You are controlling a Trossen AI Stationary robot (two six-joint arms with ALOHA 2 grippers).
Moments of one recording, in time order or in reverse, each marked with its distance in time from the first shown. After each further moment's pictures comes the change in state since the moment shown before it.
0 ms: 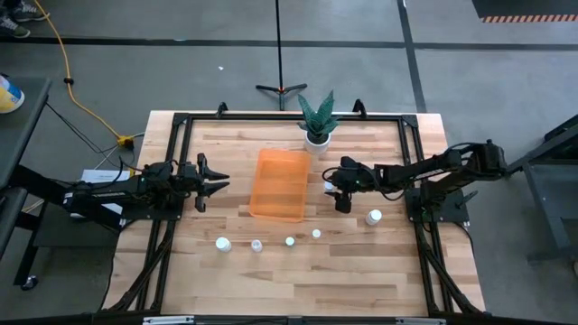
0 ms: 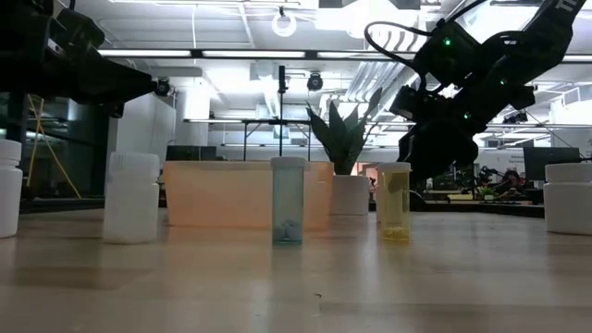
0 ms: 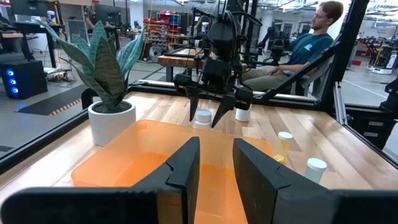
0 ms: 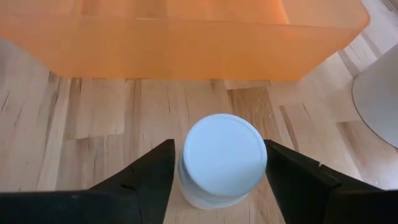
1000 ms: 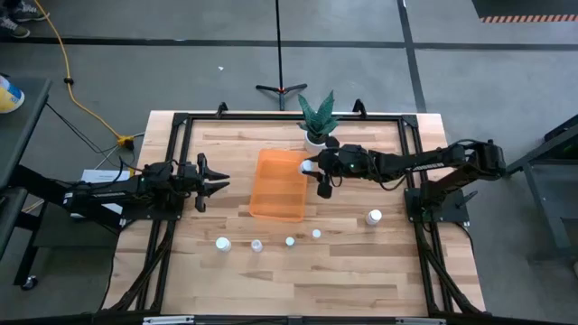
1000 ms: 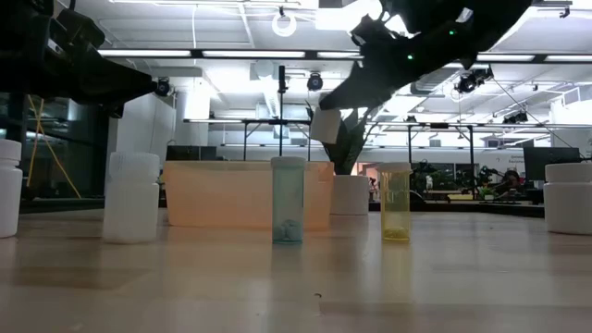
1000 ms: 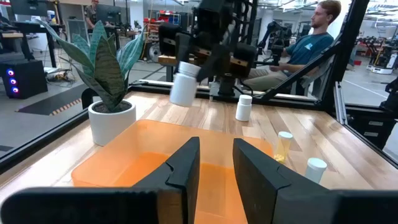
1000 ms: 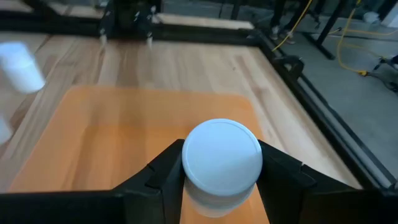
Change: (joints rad) left arm 0.000 0.000 0.000 -0.001 0.000 0.000; right arm -0.029 0.015 0.287 0.057 0.015 -0.093
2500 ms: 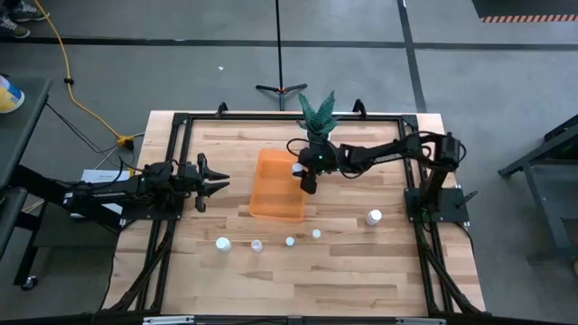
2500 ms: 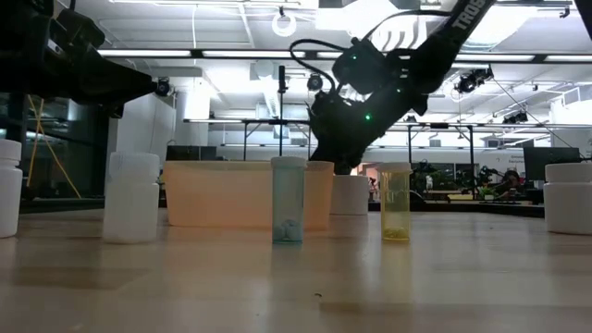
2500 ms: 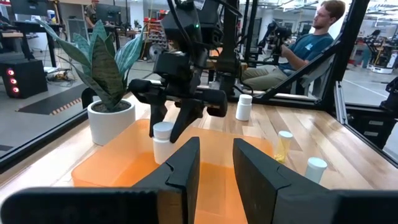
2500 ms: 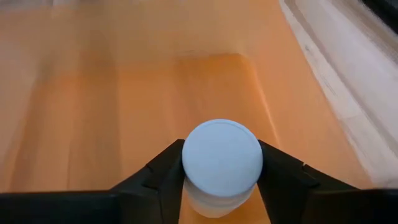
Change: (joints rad) left arm 0.000 0.000 0.000 -0.002 0.000 0.000; right arm -0.119 0.366 0.169 -0.068 -0.169 0.130
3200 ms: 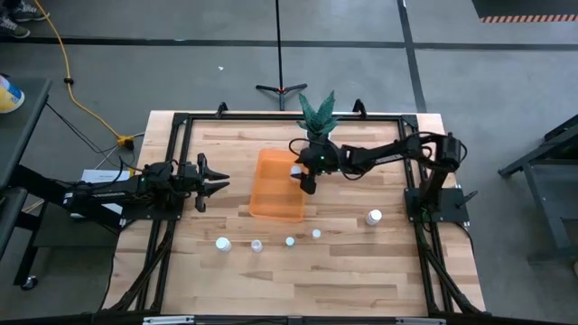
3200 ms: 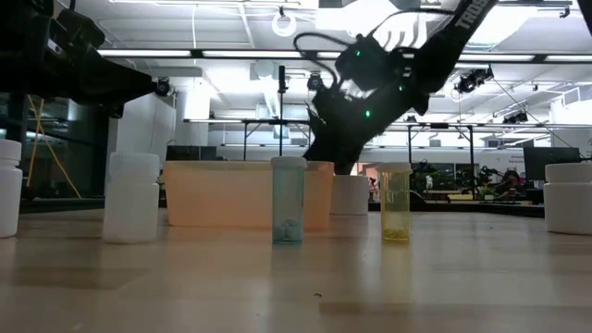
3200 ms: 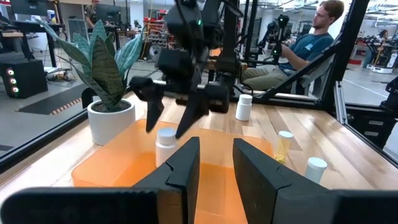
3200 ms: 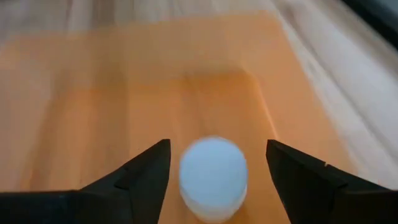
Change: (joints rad) left arm 0.000 0.000 0.000 0.000 0.000 0.000; right arm 0.001 -0.023 -0.010 0.045 -0.017 0.010
